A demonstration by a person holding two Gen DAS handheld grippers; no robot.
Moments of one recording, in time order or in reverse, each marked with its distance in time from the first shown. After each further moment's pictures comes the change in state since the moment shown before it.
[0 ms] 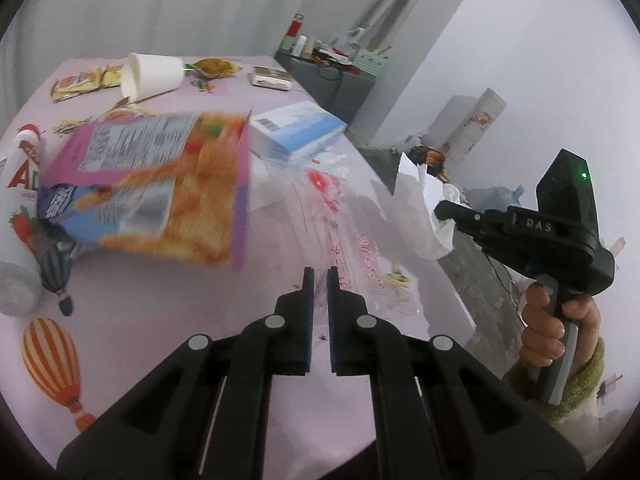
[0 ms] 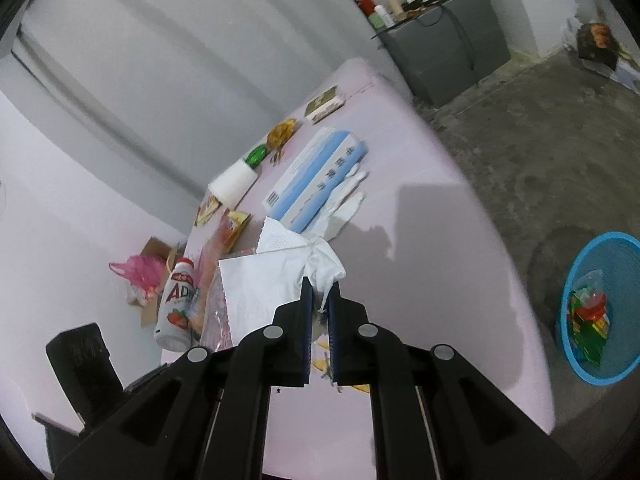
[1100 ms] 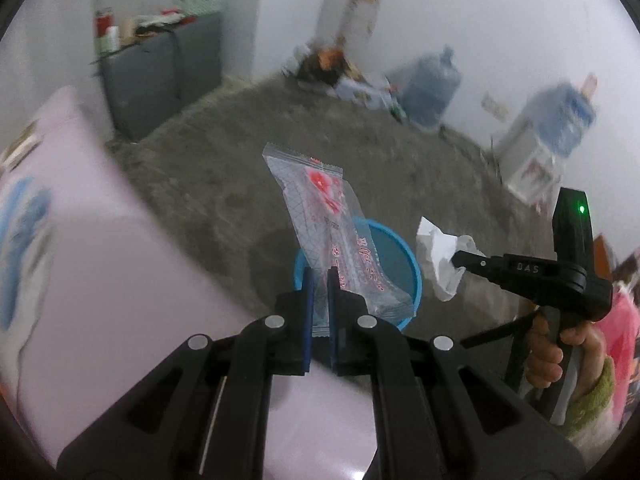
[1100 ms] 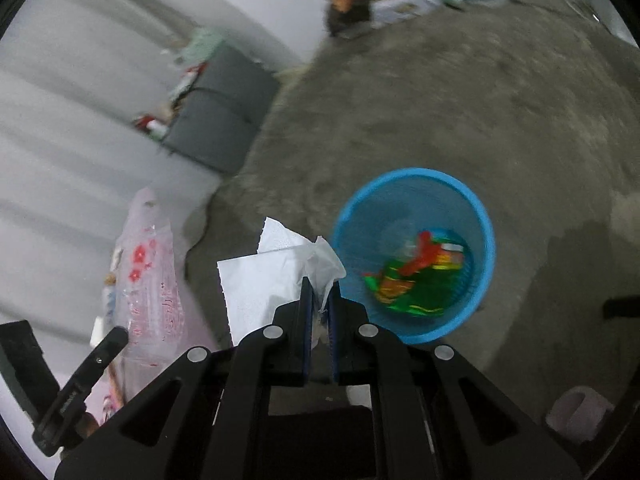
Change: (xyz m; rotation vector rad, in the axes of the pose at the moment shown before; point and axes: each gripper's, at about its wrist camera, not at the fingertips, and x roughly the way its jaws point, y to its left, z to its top) left arm 0.218 -0.229 0.024 0.512 0.309 -0.115; right arm -0.127 -0.285 -0.066 0.621 -0.235 -0.367
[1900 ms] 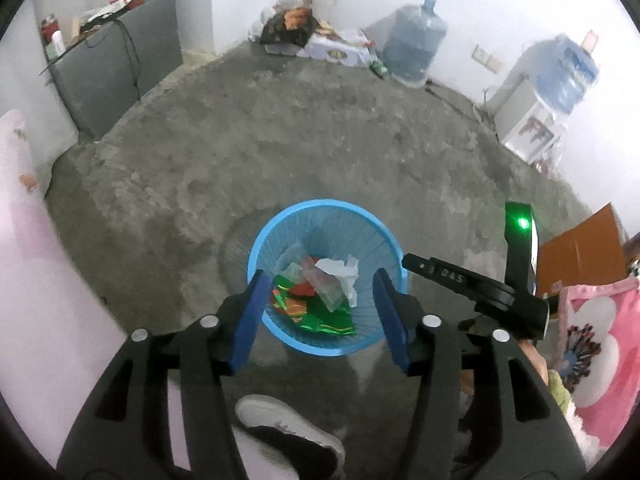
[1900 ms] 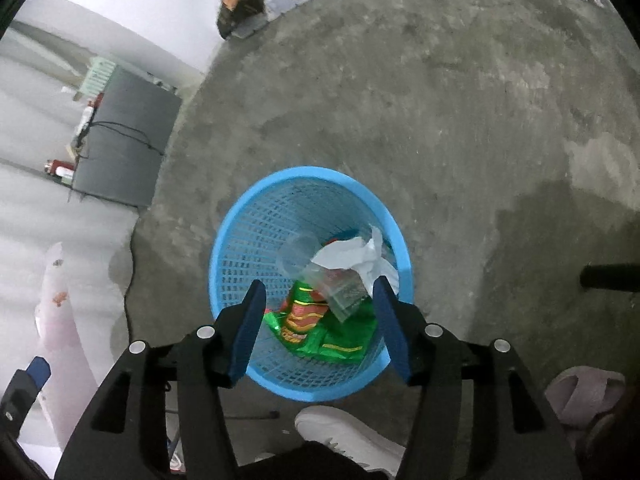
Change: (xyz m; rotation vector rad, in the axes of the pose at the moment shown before) left arm 0.077 -0.062 0.037 0.058 0.114 -0.017; right arm 0.055 -0.078 0.012 0.141 -0.047 -0.184
